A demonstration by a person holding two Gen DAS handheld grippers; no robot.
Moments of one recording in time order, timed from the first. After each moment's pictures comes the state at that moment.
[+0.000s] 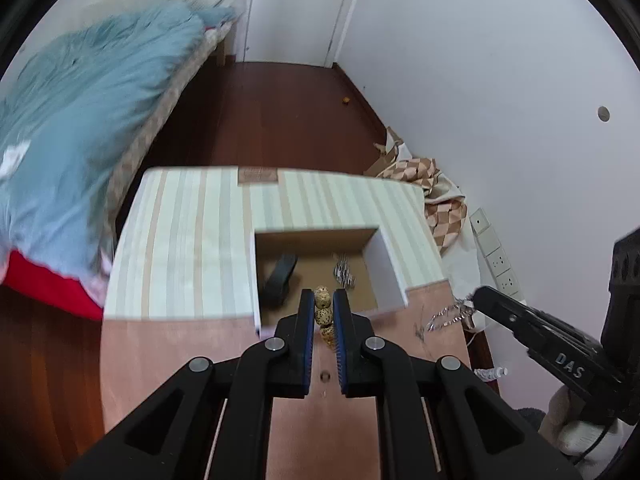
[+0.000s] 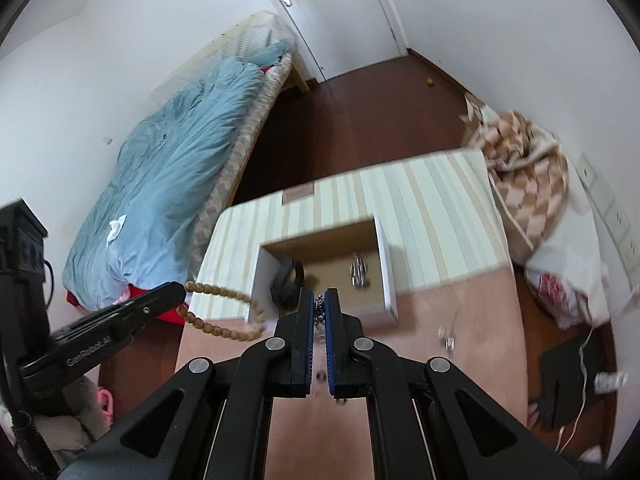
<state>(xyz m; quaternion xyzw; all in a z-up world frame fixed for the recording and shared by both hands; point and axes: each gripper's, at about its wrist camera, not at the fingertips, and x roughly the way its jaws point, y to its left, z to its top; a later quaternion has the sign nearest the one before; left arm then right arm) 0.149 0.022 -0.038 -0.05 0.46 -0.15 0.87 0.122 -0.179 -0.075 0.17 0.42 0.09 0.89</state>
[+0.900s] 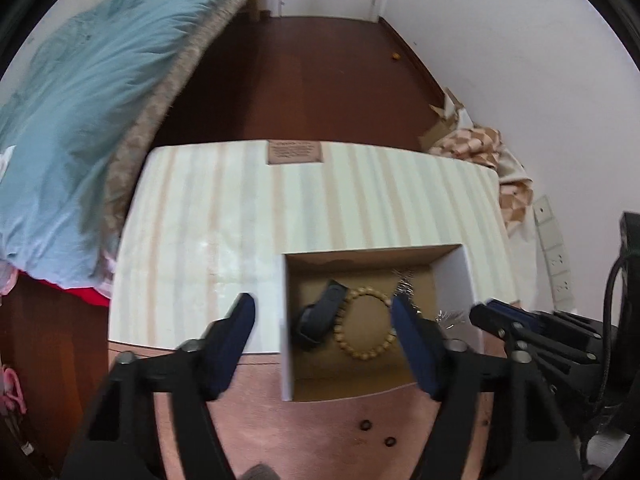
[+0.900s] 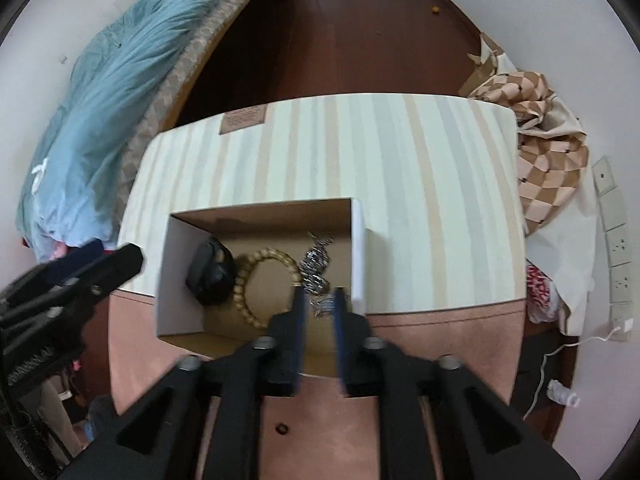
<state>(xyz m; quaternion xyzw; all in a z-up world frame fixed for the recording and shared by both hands) 0.239 0.008 -0.103 -0.02 0.54 -0.06 0.84 0.247 -0.171 -0.160 0.09 0.59 0.07 0.80</state>
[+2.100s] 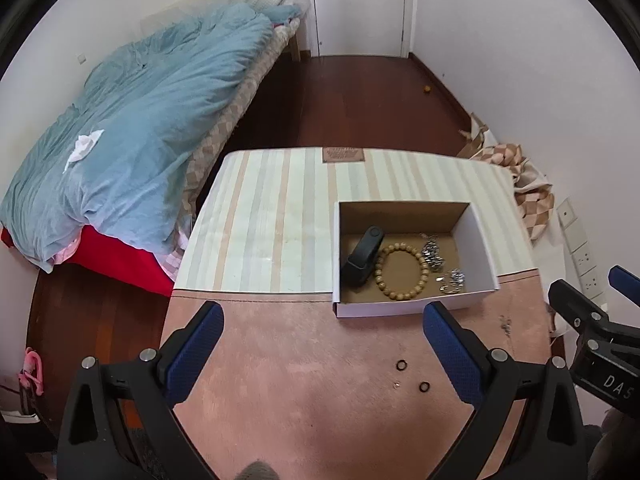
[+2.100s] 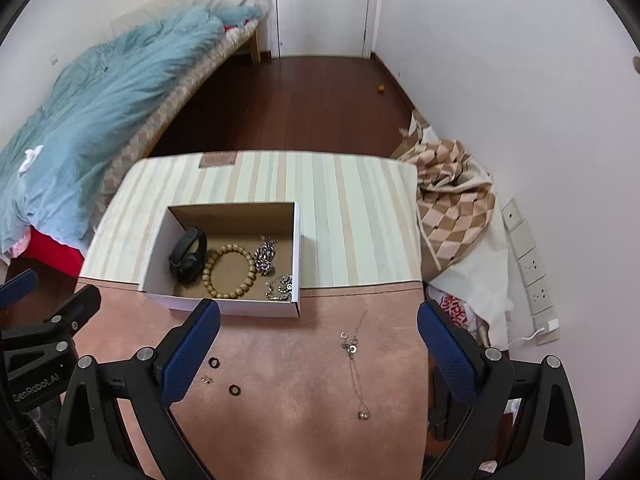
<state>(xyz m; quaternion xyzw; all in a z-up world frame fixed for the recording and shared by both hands) 0.121 0.018 -0.070 0.02 0.47 0.01 0.88 0.127 -0.161 -0.082 -0.01 0.46 -0.04 0.88</state>
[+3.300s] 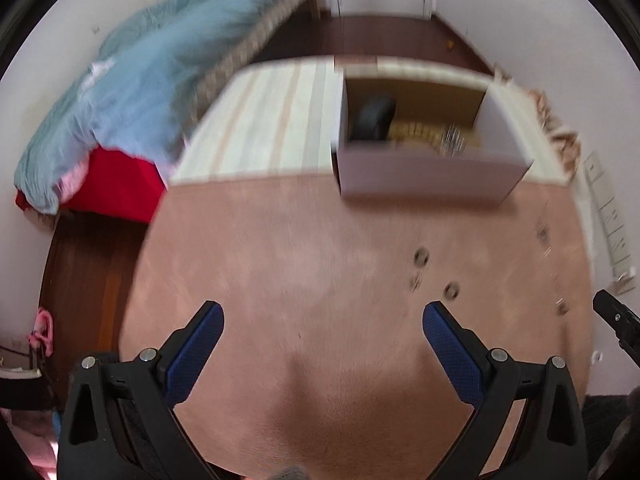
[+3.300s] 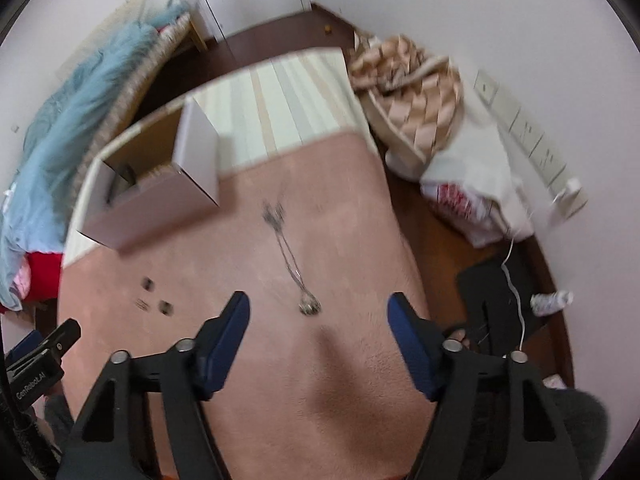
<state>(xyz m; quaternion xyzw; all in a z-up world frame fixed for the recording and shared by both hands) 0.063 -0.002 -0.178 0.03 0.55 0.07 0.83 0.040 -0.260 -0.213 0.15 0.52 -0.08 0.84</state>
